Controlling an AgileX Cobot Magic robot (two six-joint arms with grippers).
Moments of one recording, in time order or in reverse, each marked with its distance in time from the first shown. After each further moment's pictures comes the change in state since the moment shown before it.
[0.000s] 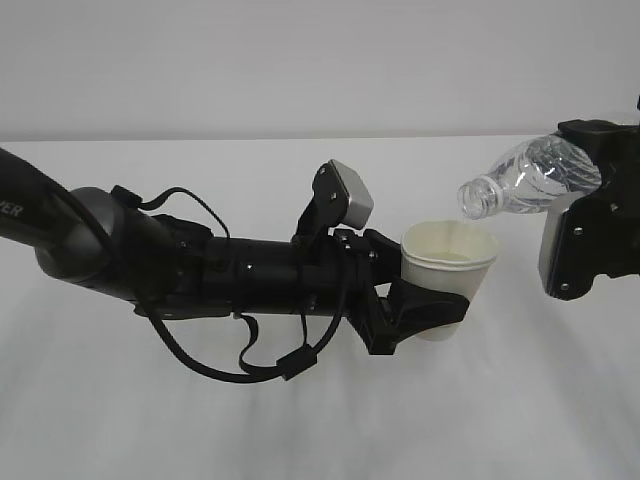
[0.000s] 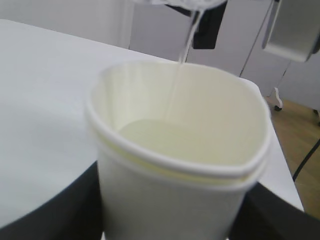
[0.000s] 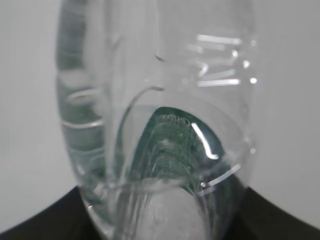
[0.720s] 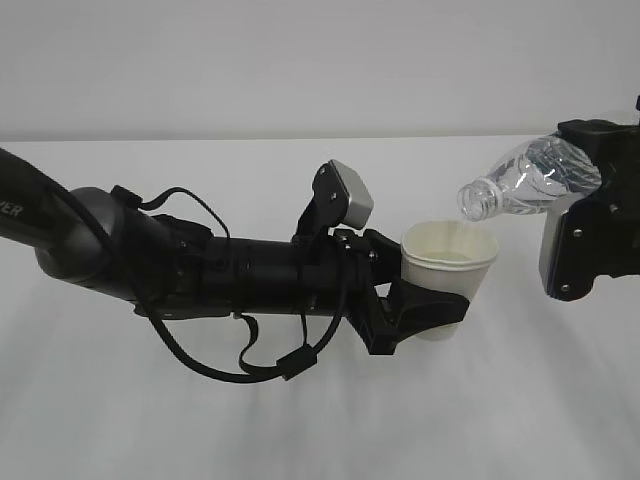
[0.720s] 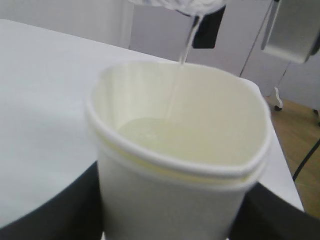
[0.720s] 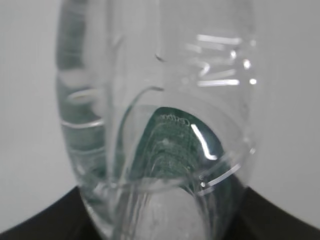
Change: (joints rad) left arm 0.000 0.000 0.000 0.000 0.000 0.000; right arm 0.000 0.000 0.000 0.000 -0.002 -0.017
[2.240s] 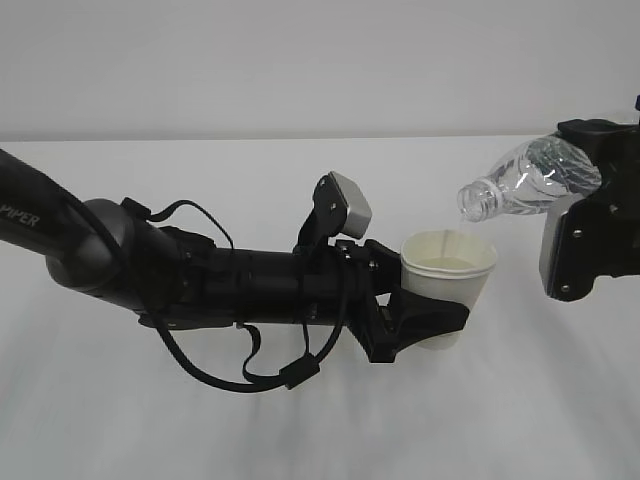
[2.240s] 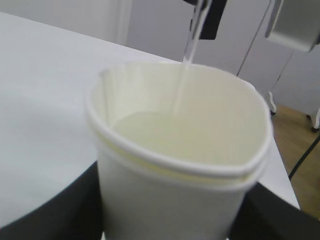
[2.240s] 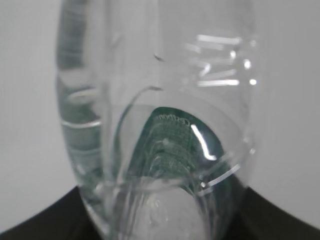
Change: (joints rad) left arm 0.000 0.036 0.000 -0.015 -0.033 0.000; right arm 0.000 -0.002 0.000 0.000 0.000 -0.009
